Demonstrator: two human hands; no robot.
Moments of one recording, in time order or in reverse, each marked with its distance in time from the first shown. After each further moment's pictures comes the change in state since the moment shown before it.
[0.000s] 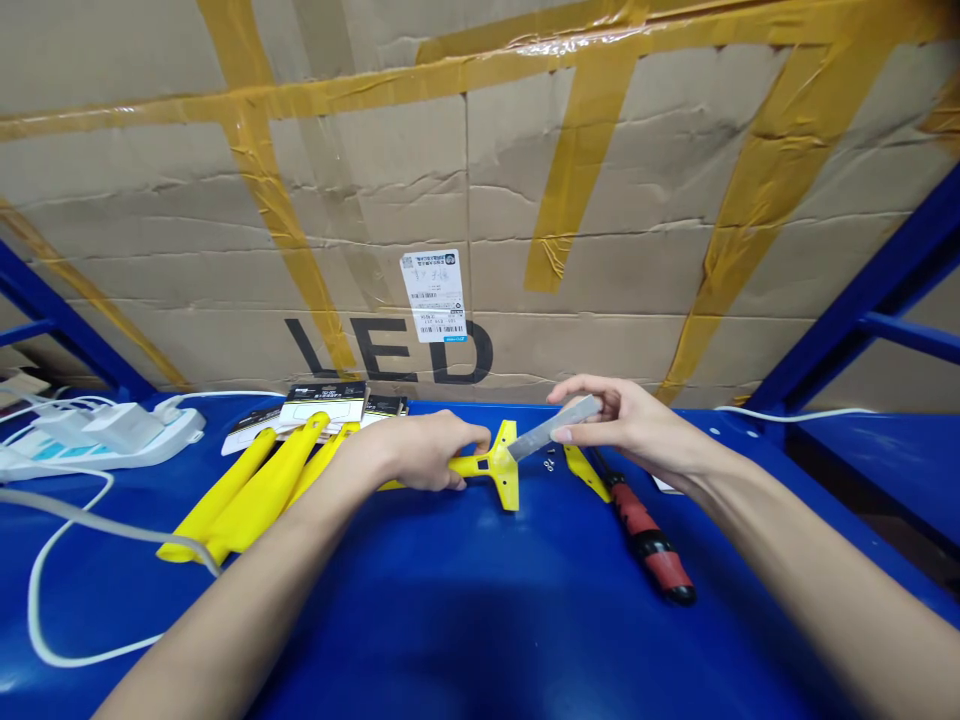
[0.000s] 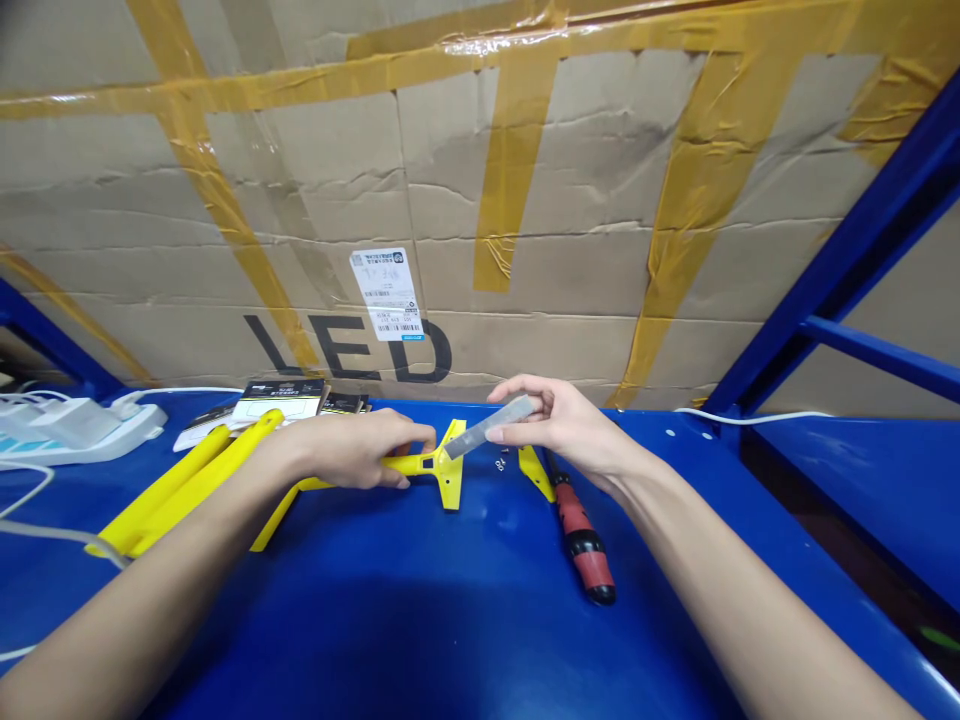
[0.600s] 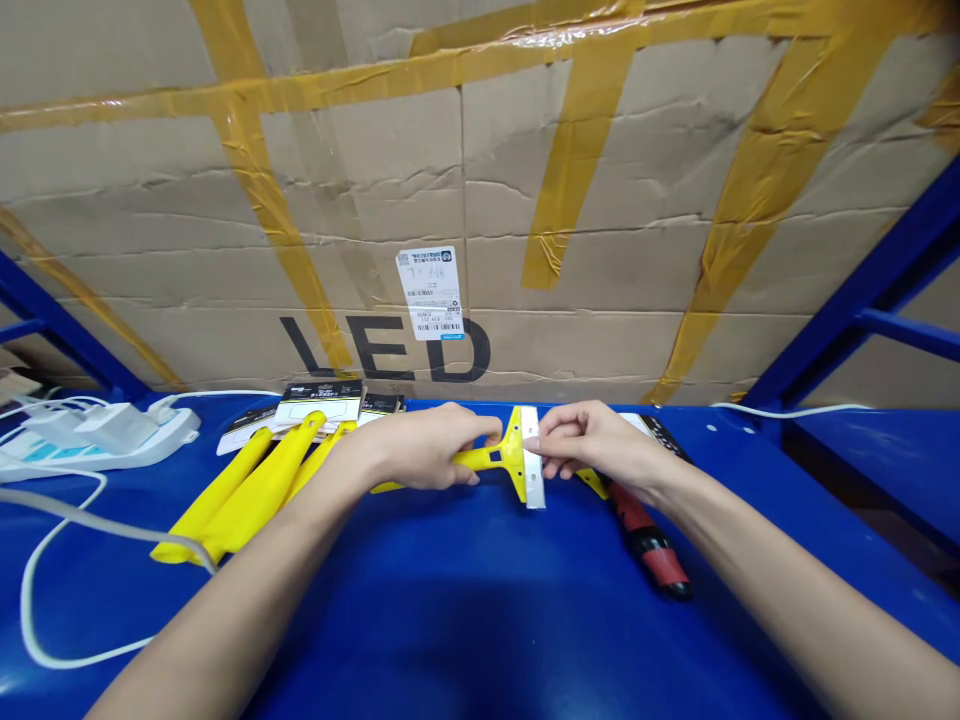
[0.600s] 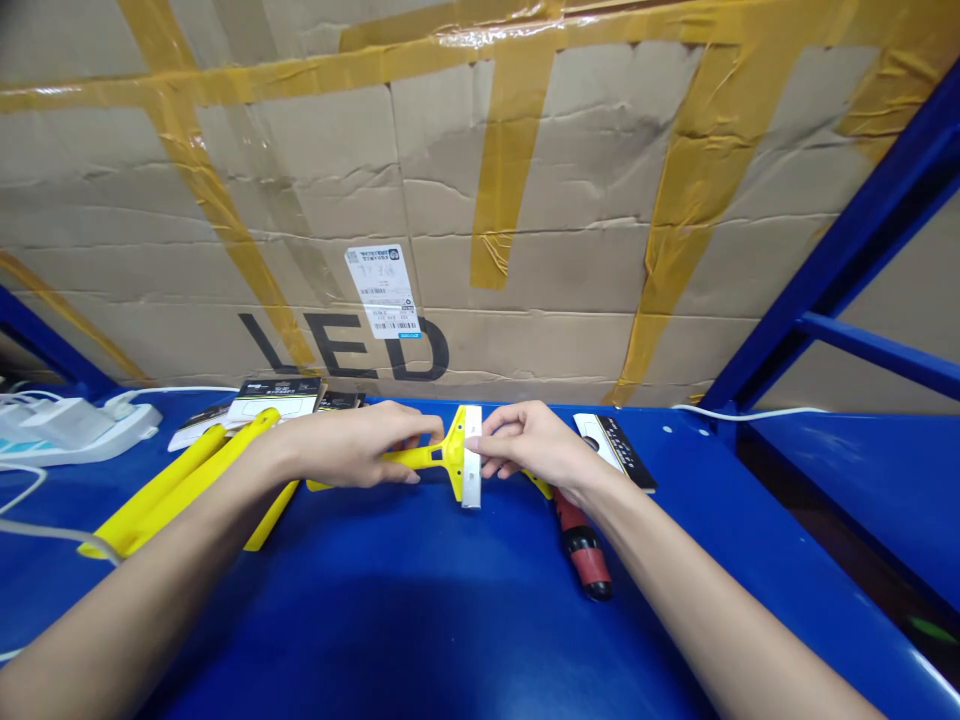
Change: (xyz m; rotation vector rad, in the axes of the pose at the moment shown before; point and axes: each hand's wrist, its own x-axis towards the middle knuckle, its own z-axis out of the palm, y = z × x) left_hand -0.002 0.001 0.001 -0.011 0.151 0.198; right_hand 0.002 0.008 0.026 -0.067 -0.016 0.220
